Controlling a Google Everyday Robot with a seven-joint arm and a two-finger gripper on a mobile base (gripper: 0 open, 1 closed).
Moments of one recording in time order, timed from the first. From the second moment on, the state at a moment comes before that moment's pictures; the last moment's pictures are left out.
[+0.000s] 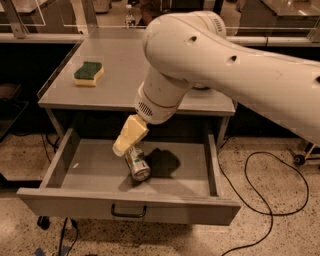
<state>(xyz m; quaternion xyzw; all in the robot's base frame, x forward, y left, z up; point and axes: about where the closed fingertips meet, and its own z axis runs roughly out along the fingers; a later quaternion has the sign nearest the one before) 0.514 0.033 0.844 -0.43 0.88 0.09 0.18</state>
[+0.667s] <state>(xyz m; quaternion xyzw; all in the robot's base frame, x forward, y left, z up) 0.502 0.034 0.816 -0.41 0.89 0.11 0.16</state>
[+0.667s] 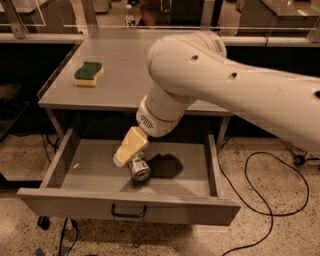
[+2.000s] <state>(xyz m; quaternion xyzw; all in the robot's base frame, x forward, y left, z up) 0.498 0.042 0.741 -0.32 0.93 0.11 0.16</state>
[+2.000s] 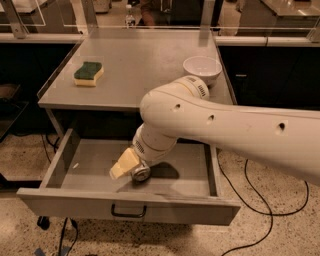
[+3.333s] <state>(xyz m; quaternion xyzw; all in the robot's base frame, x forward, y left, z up) 0.517 0.070 0.677 -0.29 0.94 0.14 0.13</state>
